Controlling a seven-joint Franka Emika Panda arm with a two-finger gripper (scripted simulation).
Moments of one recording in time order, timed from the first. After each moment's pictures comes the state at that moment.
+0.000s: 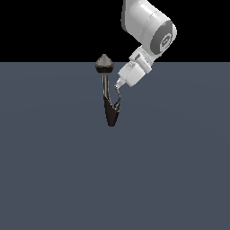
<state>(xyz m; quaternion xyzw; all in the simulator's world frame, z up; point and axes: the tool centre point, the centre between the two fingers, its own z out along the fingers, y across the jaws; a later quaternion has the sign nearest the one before) 0.115 -0.009 0.188 -0.69 0.62 0.27 0.26</state>
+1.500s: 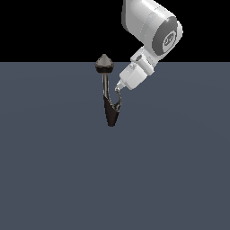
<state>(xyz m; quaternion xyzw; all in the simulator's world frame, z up) 0.079 -0.009 0.185 -0.68 0.63 0.28 0.26</state>
